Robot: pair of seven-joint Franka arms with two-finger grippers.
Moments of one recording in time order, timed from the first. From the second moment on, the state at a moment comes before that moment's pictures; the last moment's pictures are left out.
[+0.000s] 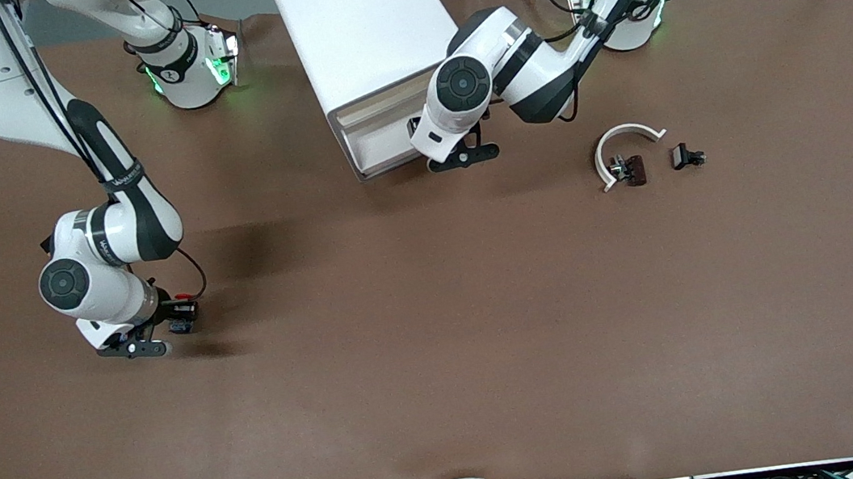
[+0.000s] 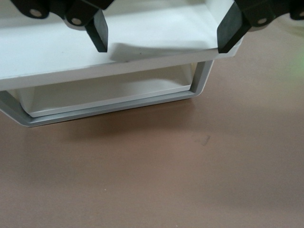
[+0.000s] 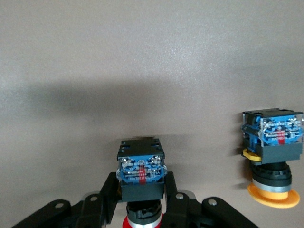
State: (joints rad) left arm -0.28 0.40 -0.64 -1.92 -0.13 2.03 -0.95; right arm 0.02 0.52 -0.01 -1.99 -0.06 2.44 0.18
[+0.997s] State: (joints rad) left arm -0.31 0.45 -0.66 -1.92 -0.16 2.08 -0.95; right arm 0.03 0.55 0.00 -1.83 -0.06 2.19 0.17
